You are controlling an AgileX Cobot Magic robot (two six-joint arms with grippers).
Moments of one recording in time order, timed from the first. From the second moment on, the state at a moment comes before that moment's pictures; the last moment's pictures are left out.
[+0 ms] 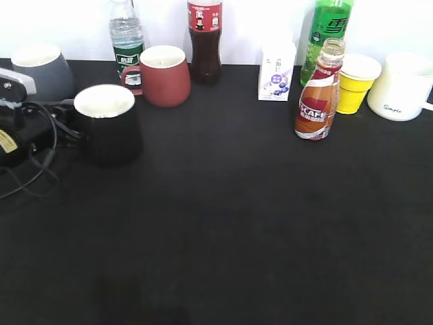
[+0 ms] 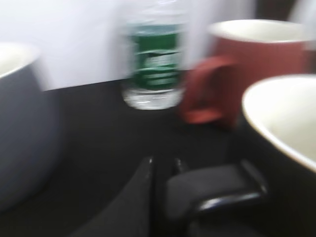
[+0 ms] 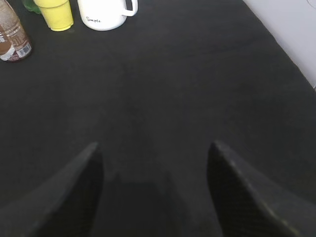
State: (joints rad) left arm -0.07 1.98 -0.66 0.44 -1.11 -0.12; right arm 0.01 -0.01 -0.50 -0.16 1.05 0.19
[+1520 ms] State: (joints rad) left arm -0.27 1.87 -0.63 0.57 -1.15 -0.26; right arm 0.02 1.83 -0.58 -0.70 -0.95 0.33
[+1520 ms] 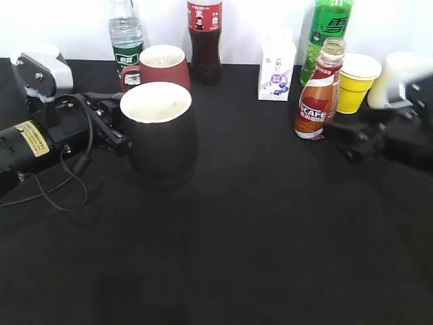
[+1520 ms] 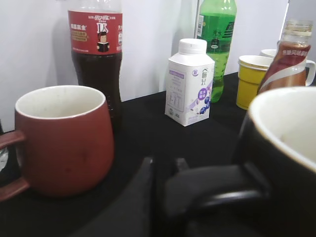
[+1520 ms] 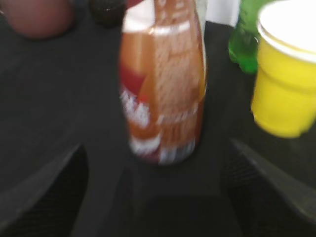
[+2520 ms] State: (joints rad) left arm -0.31 1.88 -0.77 0.74 -1.12 -0.39; right arm 0.12 1.88 -0.87 -0.87 -0.97 0.31
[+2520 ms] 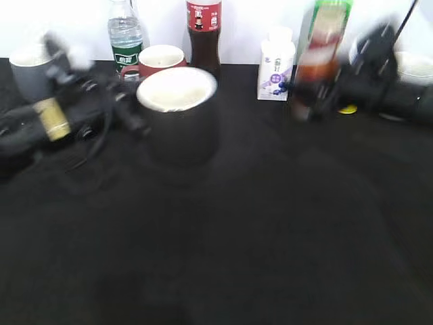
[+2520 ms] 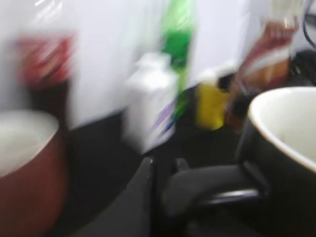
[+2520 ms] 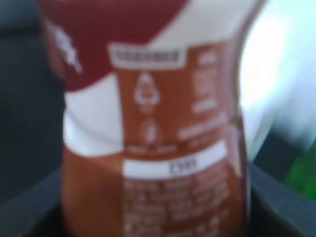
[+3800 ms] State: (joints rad) left arm -0.58 1.98 -1.03 0.82 -1.00 -0.45; right arm 0.12 1.61 -0.87 -0.93 -0.88 -0.84
